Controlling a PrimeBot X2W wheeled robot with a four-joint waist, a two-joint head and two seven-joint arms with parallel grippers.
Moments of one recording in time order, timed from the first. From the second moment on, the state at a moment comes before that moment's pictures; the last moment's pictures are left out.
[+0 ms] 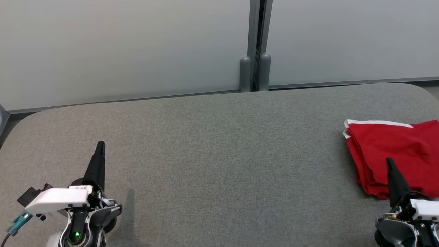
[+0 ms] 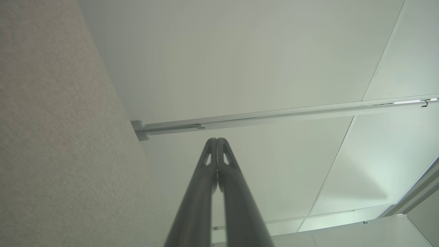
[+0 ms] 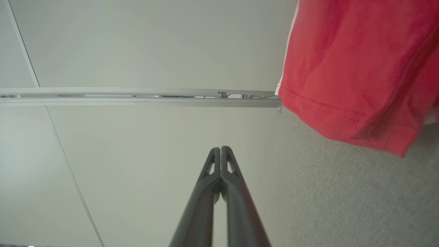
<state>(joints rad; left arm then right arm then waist) -0.20 0.05 0.08 0.35 -1.61 -0.13 0.14 -0.10 -0.05 -0.15 0.24 1.61 0.13 0.08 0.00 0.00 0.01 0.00</state>
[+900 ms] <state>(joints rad) -0.20 0.05 0.08 0.35 -1.61 -0.13 0.14 -0.10 -0.05 -0.15 0.24 1.61 0.13 0.09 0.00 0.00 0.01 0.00</state>
